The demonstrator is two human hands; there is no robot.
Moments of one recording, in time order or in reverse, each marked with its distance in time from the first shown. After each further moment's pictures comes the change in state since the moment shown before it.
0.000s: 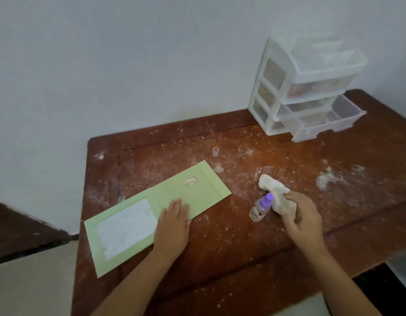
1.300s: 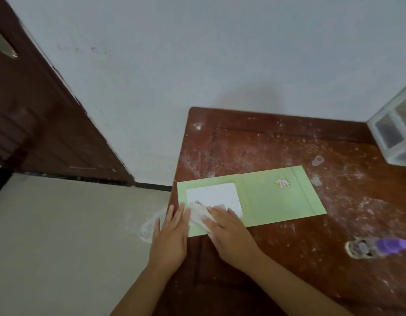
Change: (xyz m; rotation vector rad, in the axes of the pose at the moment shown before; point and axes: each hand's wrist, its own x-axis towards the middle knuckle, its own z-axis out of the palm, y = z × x) left_hand -0.110 -0.132 -0.016 -0.121 0.026 -0.458; right_hand -0.065 -0.149 0.208 -0.160 -0.512 -0.924
